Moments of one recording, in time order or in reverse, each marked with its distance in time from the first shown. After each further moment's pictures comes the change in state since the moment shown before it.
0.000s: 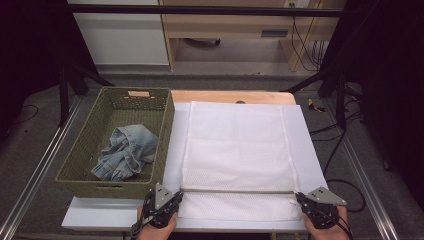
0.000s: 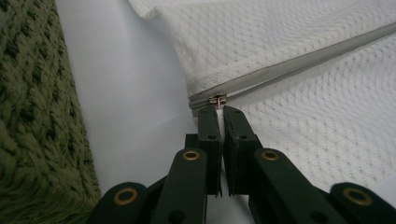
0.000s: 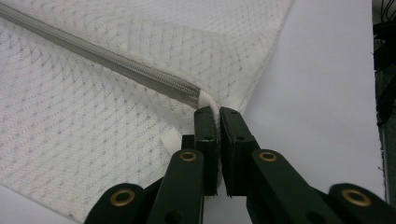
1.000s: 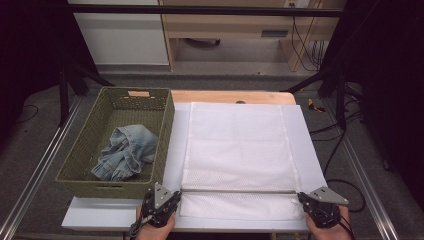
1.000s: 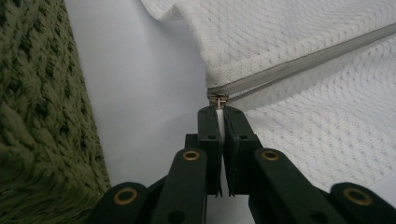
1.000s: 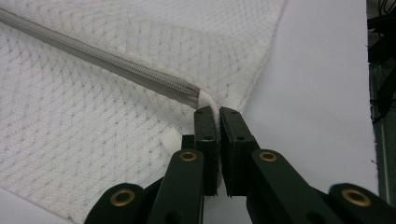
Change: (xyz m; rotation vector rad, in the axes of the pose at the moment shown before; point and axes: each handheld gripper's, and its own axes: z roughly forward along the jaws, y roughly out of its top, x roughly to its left) left arm 0.003 -0.001 0.001 0.015 0.028 0.014; right arm -0.005 -0.001 0.001 0.011 -0.004 0.019
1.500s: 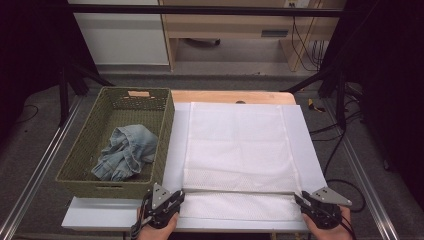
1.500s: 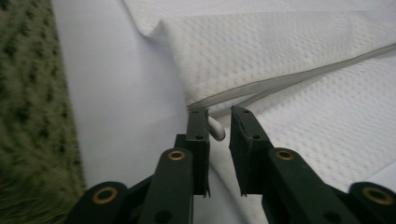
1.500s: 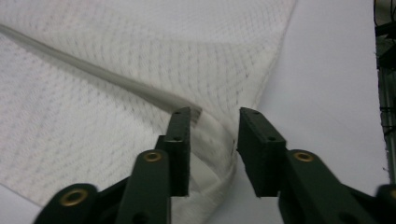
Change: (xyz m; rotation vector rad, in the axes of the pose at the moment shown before) left arm -0.005 0.002 -0.002 -0.059 -0.093 -0.080; right arm -0.001 -0.001 -0.003 -0.047 0.043 0.027
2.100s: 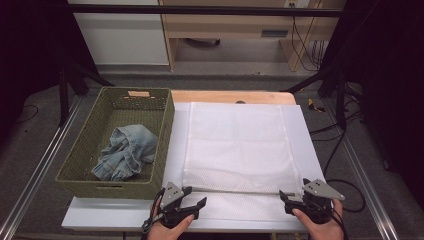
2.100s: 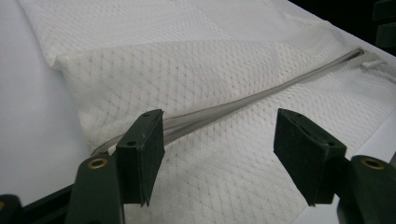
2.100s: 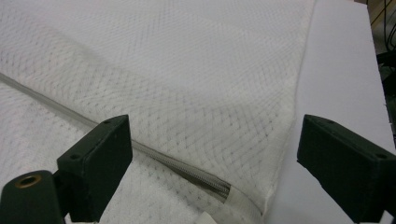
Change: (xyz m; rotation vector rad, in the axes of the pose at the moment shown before) left arm -0.016 0.006 0.022 -0.084 -0.176 0.021; right arm 0.015 0.025 0.008 -0.112 0.003 0.004
